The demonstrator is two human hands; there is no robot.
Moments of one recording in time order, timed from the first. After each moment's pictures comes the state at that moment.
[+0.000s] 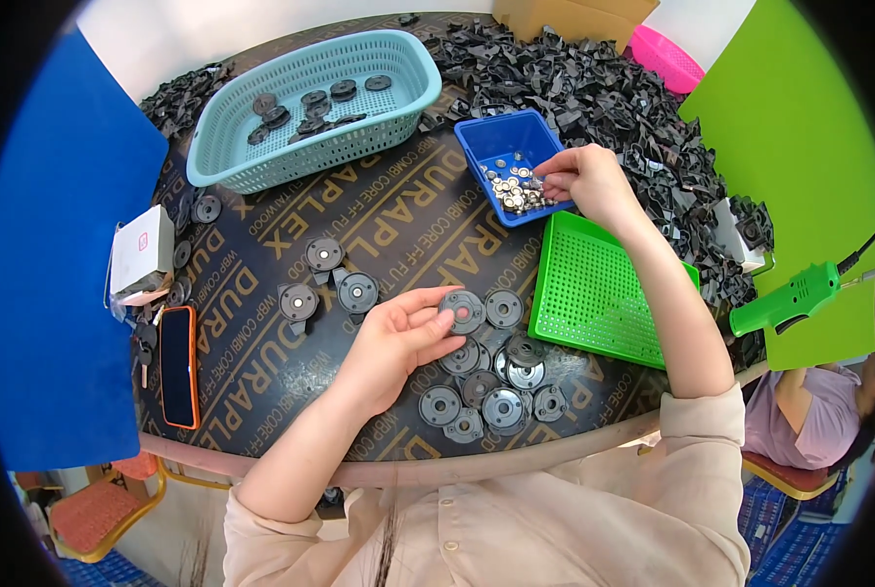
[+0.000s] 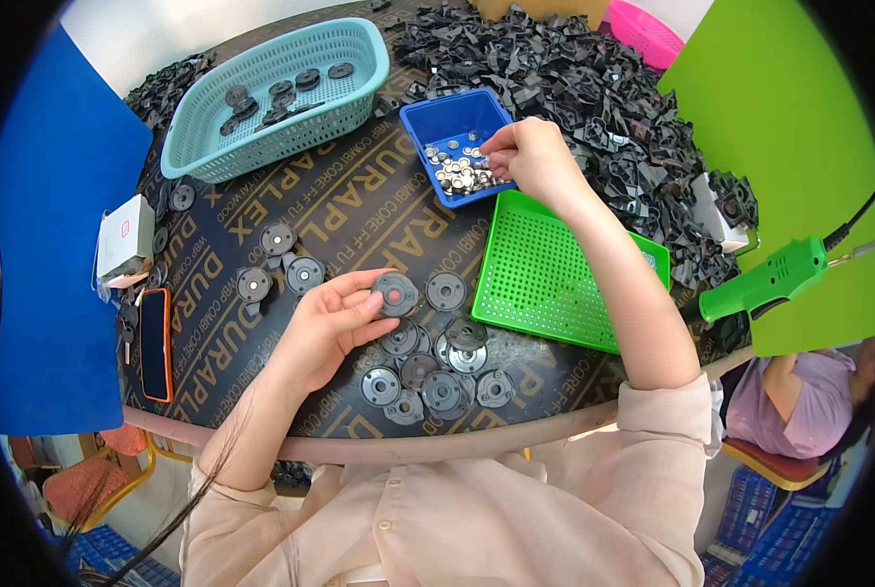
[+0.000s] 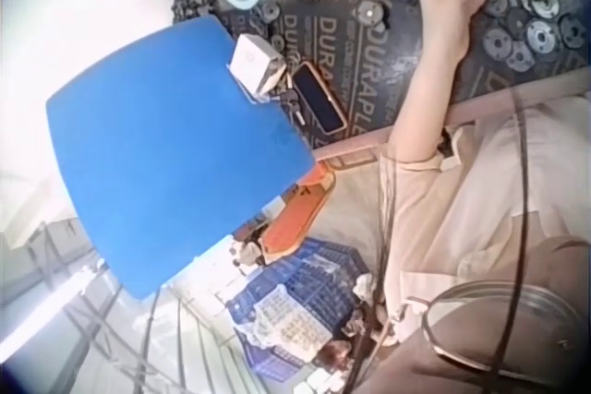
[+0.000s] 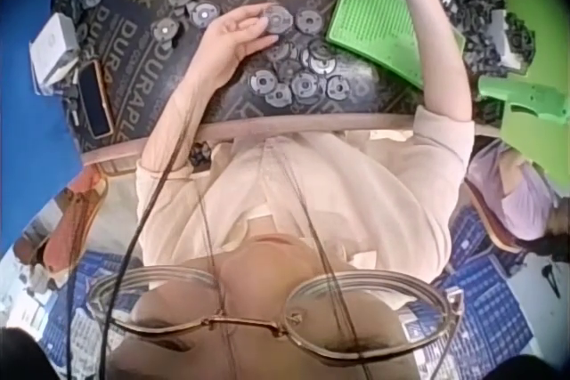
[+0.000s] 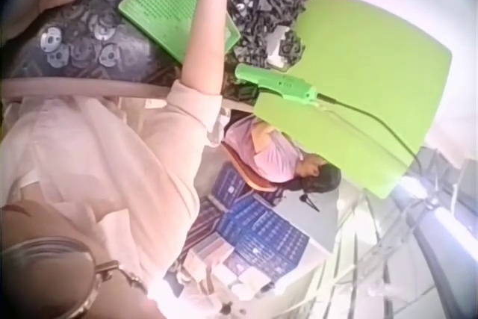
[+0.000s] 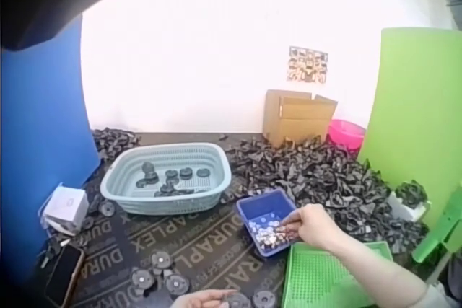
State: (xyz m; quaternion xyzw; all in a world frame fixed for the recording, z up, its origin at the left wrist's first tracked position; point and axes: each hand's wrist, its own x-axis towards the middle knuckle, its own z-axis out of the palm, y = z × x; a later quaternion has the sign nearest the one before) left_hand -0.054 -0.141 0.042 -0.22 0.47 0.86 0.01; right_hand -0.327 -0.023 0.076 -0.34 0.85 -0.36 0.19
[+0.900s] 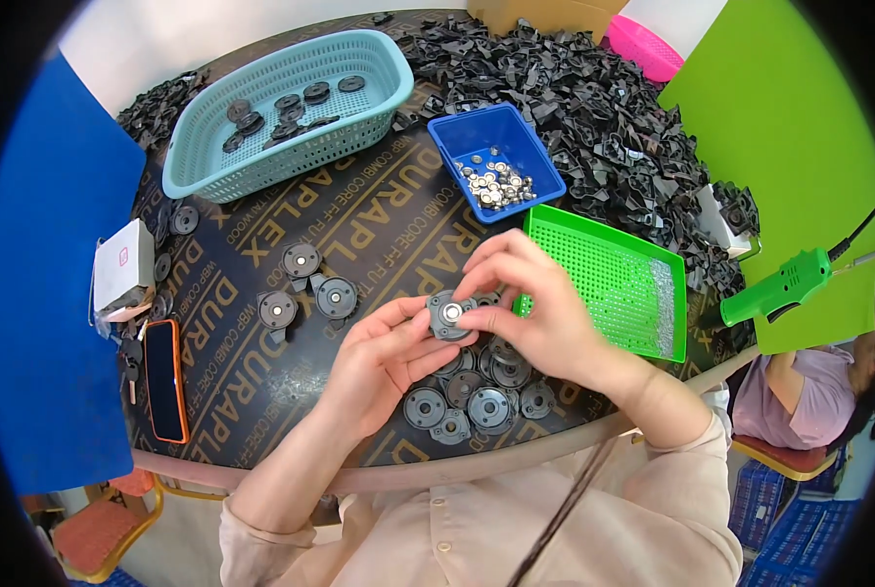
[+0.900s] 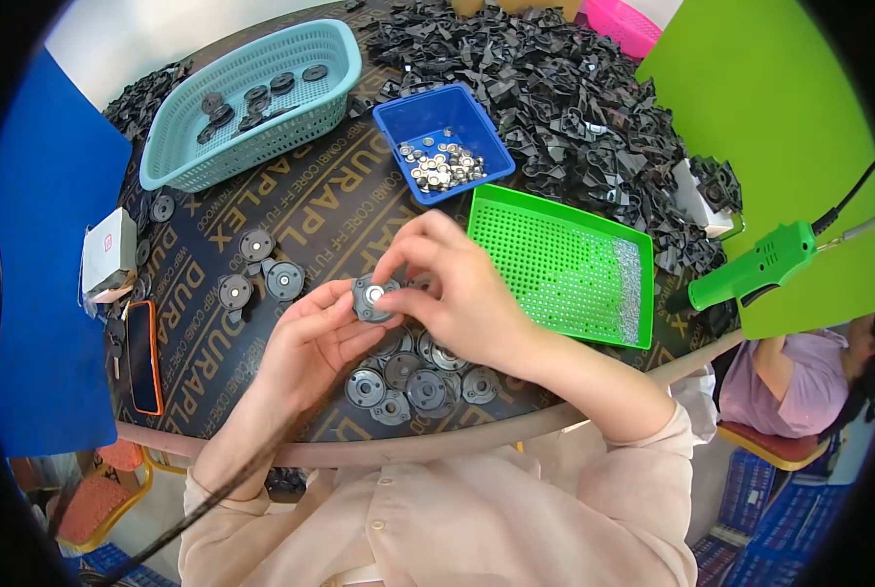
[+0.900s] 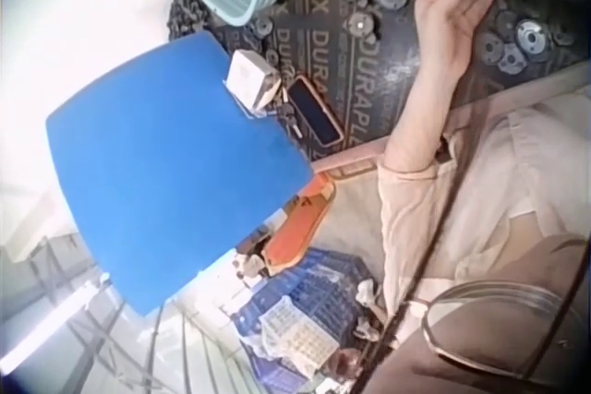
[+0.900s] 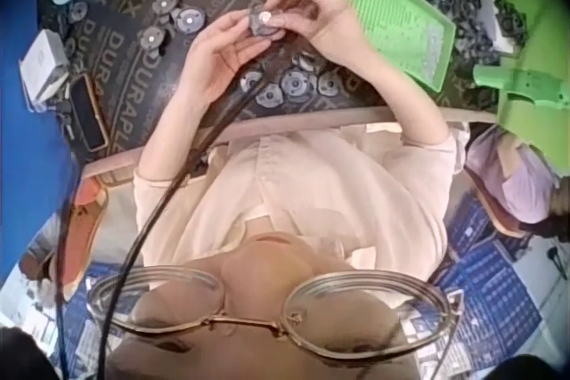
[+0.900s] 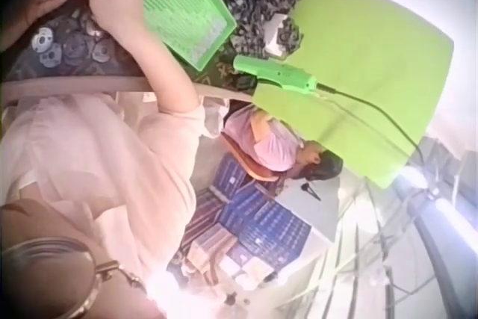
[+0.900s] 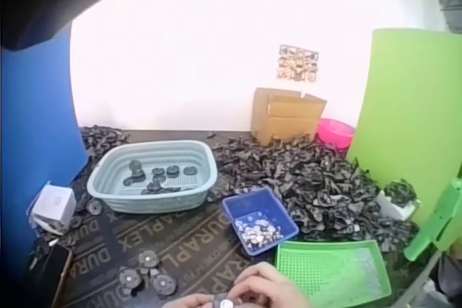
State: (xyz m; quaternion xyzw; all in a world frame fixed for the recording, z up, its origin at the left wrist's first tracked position) left_hand -0.044 -0.133 0.043 -0.19 0.33 0.93 -0.01; right_hand -0.186 0.009 0.085 -0.47 0.72 -0.48 0.17
